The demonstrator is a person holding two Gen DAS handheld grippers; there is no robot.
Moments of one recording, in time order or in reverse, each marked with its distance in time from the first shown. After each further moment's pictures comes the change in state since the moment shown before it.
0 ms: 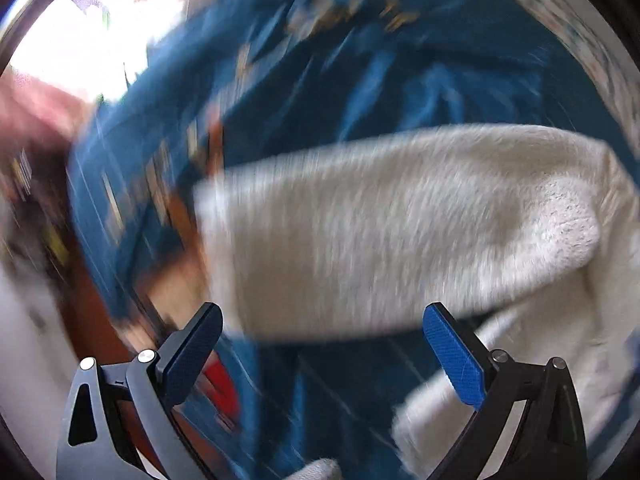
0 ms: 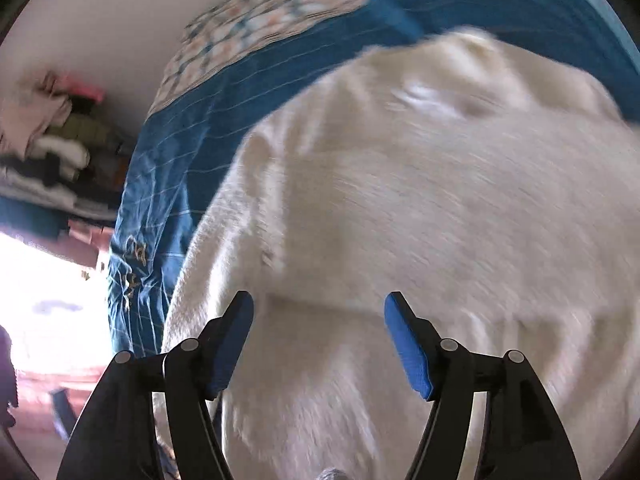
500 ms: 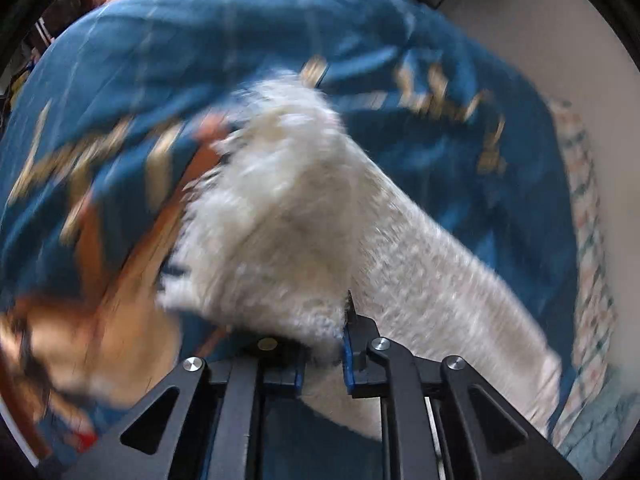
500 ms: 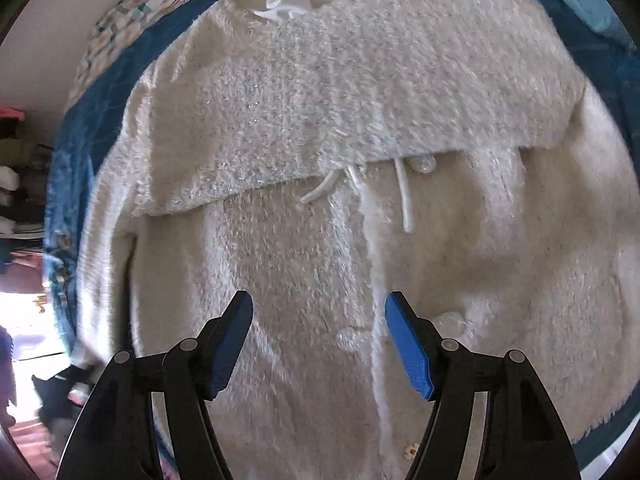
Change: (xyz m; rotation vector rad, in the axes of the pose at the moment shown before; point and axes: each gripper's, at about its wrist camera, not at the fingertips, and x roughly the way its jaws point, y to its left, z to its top) left arm 0.066 0.050 0.113 -0.462 -0.228 -0.304; right arm 0.032 -0.038 -0.060 0.109 0.054 -0.260
